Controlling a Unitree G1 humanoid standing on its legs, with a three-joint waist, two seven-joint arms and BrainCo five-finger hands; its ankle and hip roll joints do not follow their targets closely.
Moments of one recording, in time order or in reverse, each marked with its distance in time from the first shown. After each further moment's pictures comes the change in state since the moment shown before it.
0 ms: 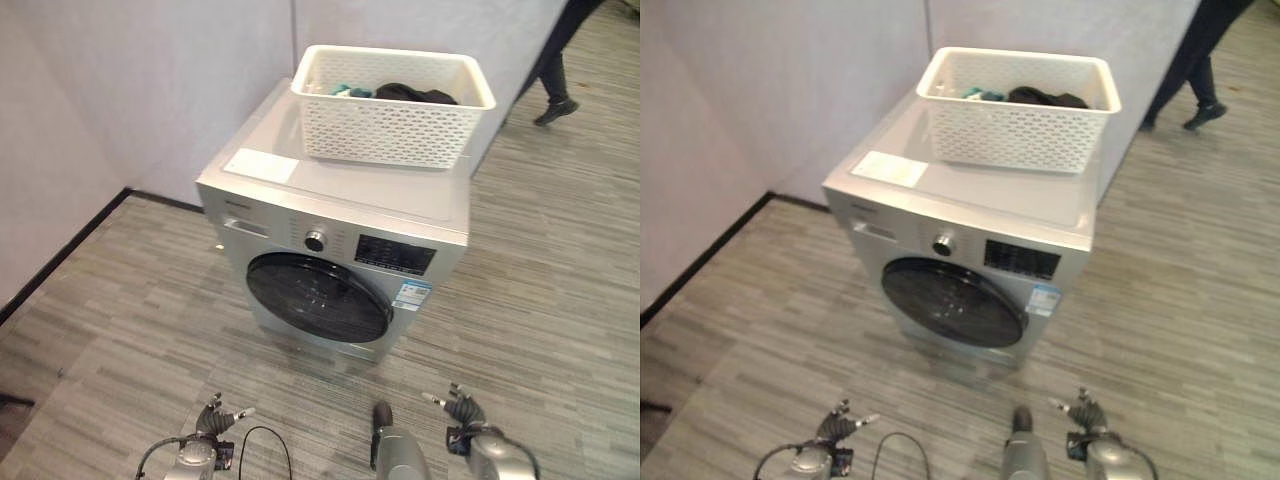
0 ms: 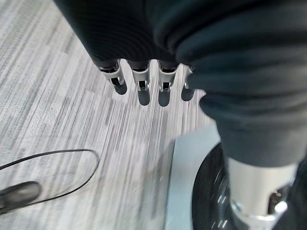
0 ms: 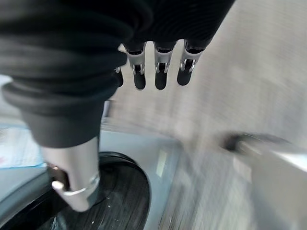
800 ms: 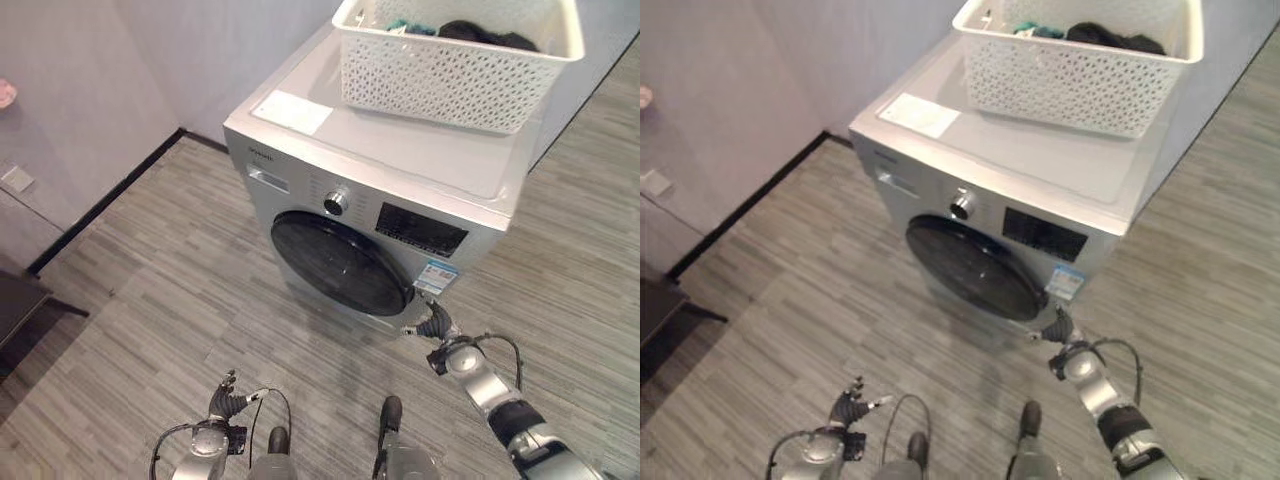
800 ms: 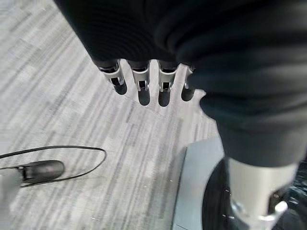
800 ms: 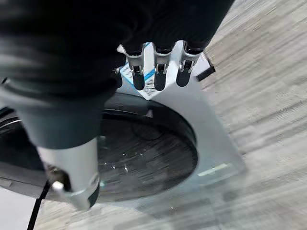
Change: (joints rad) left arm -0.006 -0.055 -0.033 -0.134 0.006 -0.042 0.005; right arm -0.392 -0.058 0.278 0.028 -0.254 -0.016 -0.057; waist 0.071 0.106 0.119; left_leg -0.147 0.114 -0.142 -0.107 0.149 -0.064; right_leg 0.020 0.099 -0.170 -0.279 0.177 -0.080
